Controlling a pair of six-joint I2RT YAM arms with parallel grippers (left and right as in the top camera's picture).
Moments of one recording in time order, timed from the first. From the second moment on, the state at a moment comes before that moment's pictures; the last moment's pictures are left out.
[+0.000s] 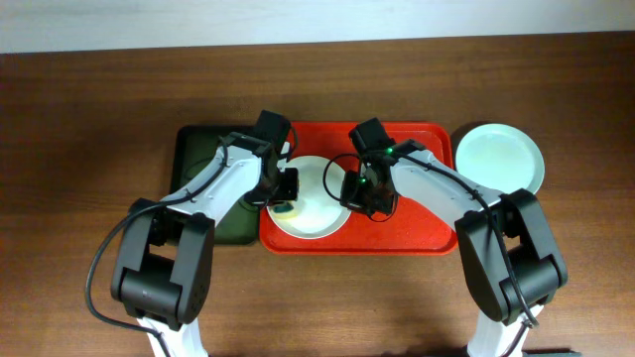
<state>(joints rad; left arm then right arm) -0.36 1.97 1.33 -0.79 0.18 -0.28 0.43 1.95 1.25 -0.70 -0.28 0.69</state>
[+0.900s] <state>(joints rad) -0.09 1.64 1.16 -0.76 -0.18 -0.32 0.43 1.95 1.25 -0.72 -0.19 0.68</state>
